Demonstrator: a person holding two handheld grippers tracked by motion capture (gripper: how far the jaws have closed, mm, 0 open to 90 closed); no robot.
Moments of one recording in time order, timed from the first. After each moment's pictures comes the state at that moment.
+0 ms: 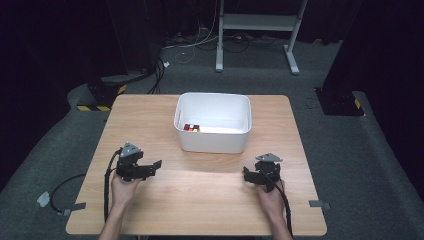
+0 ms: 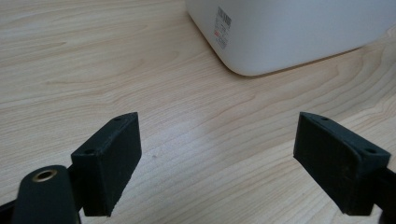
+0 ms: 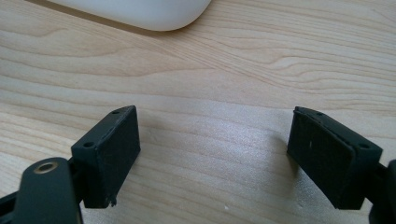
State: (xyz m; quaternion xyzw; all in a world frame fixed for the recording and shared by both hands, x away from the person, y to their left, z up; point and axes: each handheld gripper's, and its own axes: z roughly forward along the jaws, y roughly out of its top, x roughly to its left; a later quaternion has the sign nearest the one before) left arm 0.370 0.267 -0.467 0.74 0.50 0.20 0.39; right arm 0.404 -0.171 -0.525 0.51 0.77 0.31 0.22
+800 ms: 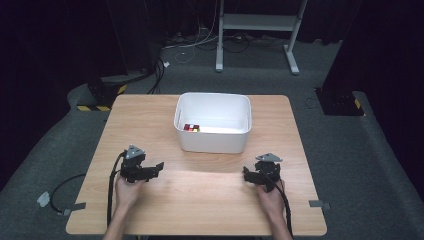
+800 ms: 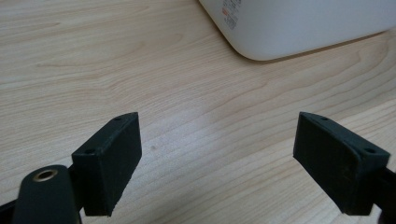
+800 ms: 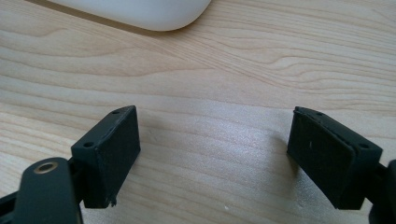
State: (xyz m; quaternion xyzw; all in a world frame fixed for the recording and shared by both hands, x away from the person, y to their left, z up) left arm 0.375 0.262 -0.487 0.74 0.51 0.20 0.38; right arm 0.404 -0.171 -0.525 0.51 0.77 0.31 0.22
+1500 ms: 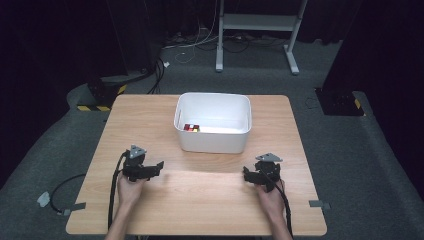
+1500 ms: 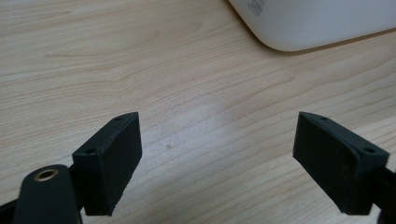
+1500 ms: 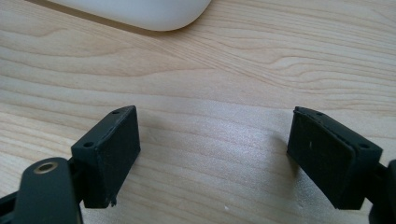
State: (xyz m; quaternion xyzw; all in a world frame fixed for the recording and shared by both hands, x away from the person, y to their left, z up) left arm 0.385 0.262 -0.501 0.74 0.53 0.22 0.36; right arm 0.404 -0.171 -0.525 0.51 0.77 0.31 0.22
